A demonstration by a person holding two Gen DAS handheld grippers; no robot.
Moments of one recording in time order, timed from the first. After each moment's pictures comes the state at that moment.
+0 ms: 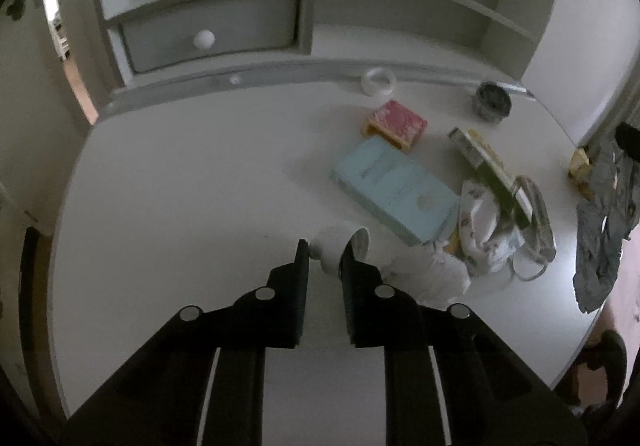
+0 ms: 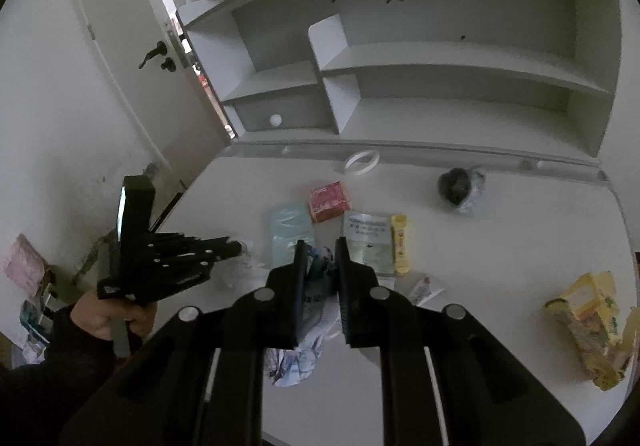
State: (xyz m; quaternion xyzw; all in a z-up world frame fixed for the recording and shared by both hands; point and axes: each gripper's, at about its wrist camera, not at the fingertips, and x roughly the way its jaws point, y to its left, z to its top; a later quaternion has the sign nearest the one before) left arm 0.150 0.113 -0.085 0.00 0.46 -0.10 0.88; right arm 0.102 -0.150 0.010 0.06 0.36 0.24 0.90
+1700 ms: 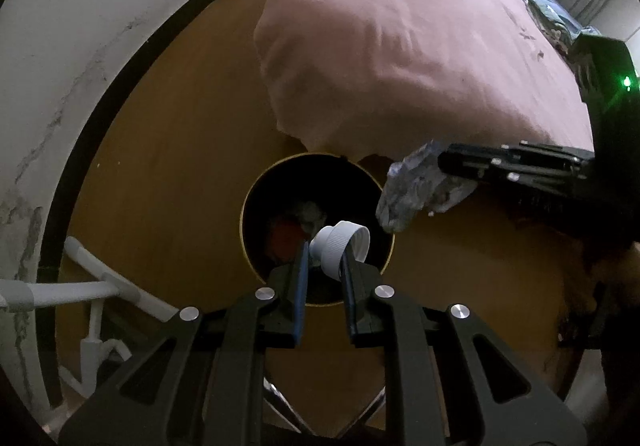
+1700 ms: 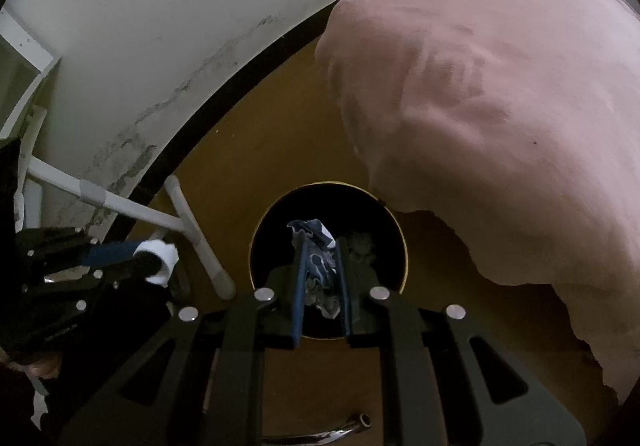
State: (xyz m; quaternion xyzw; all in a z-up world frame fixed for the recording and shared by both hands) left arm 0.011 -0.581 -0.277 0.27 0.53 -0.51 0.62; right arm -0.147 -0.686 -0.324 0.32 0.48 -0.20 0.79
